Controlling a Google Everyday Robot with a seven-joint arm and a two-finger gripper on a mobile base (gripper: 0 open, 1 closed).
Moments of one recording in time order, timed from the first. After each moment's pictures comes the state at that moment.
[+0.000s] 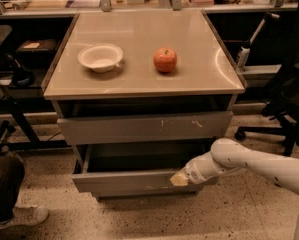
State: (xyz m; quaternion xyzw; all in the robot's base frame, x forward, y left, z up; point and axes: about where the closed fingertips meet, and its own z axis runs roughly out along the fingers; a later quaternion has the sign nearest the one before) arm 0.529 -0.112 0.436 -0.37 0.87 0.28 0.18
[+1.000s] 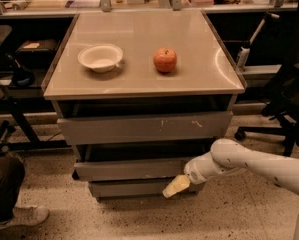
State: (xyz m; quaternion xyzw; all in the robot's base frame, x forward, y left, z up) arm 0.529 -0.112 0.436 -0.37 0.87 0.28 0.18
